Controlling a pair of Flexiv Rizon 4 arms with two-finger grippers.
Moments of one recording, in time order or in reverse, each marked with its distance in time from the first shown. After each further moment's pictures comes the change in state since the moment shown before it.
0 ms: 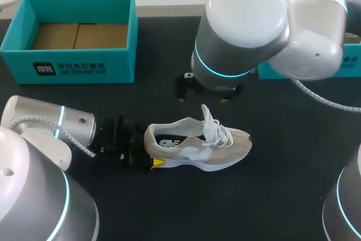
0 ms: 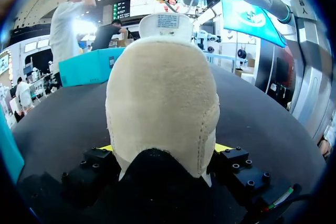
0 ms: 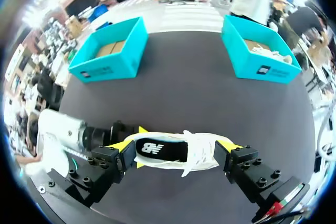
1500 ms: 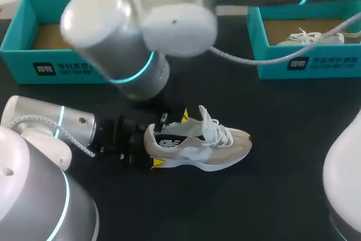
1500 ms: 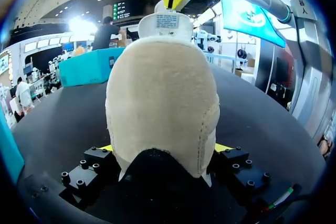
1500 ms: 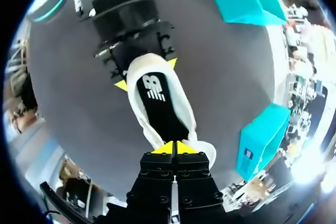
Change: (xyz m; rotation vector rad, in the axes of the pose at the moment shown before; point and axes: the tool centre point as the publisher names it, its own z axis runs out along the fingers) left arm 0.000 0.000 0.000 0.000 0.000 0.000; right arm 0.020 -0.034 0.051 0.485 -0.289 -1.233
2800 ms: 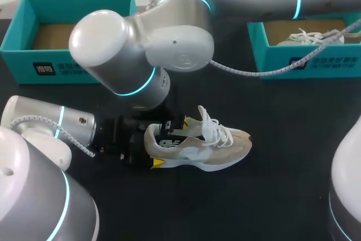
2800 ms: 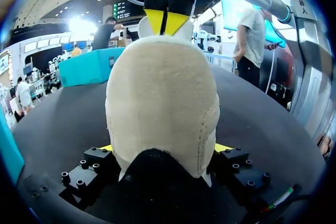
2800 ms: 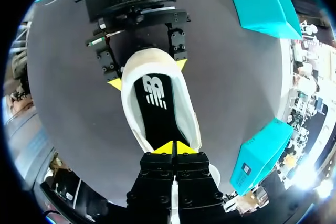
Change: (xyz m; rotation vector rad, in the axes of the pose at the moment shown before) left arm 0.000 0.000 0.000 0.000 0.000 0.000; right arm -0.001 0.016 0.031 -0.040 0.007 -0.102
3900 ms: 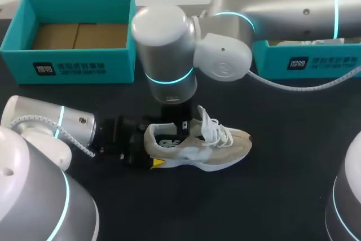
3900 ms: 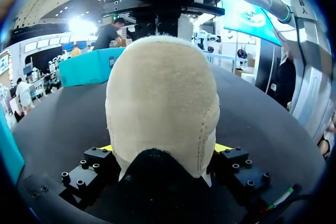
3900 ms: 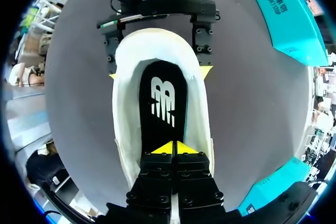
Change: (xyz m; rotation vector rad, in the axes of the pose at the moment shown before) left arm 0.000 0.000 0.000 0.000 0.000 0.000; right arm 0.000 0.011 0.060 -0.211 0.180 -0.189
